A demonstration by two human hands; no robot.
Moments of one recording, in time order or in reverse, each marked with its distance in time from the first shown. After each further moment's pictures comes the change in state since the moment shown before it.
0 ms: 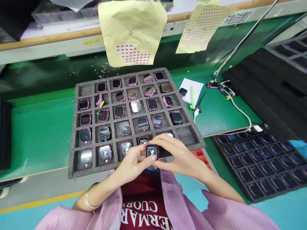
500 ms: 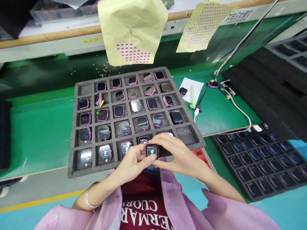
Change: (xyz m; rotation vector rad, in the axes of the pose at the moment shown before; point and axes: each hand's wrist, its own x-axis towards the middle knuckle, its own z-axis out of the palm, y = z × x) left_hand 0.000 0.001 0.000 -0.066 -0.011 0.009; right_hand 0.000 -0.002 -0.001 -0.013 -0.014 0.014
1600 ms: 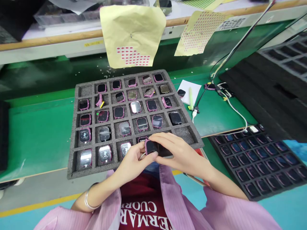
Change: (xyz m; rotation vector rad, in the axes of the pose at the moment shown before) left_hand 0.006 -0.003 0.005 -0.002 0.047 0.000; right_hand 0.002 -0.001 -0.008 -0.166 -0.043 -0.027
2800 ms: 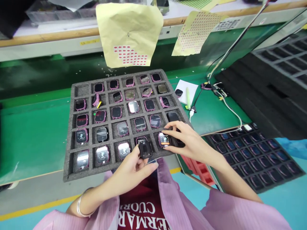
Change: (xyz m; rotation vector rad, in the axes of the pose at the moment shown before) left_hand -0.023 0.002 -0.002 0.165 -0.069 -0.043; right_hand -0.019 0.032 -0.041 -0.134 -0.071 0.128
